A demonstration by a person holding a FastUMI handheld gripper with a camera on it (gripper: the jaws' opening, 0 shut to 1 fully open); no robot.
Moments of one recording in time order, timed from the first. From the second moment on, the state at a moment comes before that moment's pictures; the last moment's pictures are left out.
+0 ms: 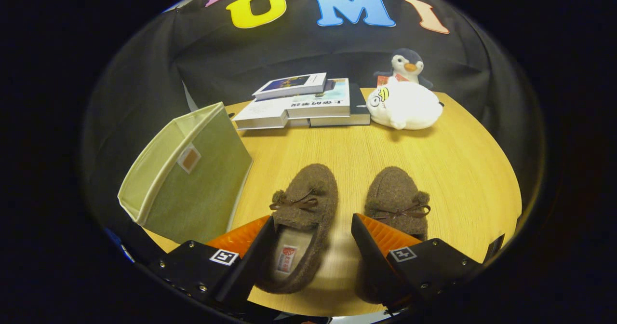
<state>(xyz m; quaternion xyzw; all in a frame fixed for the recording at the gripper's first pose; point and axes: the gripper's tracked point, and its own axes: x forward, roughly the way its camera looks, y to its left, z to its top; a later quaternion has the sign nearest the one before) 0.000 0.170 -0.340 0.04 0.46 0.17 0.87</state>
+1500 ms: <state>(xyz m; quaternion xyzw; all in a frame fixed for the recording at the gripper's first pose) 0.007 0.167 -0.364 0.16 0.55 0.09 0.82</state>
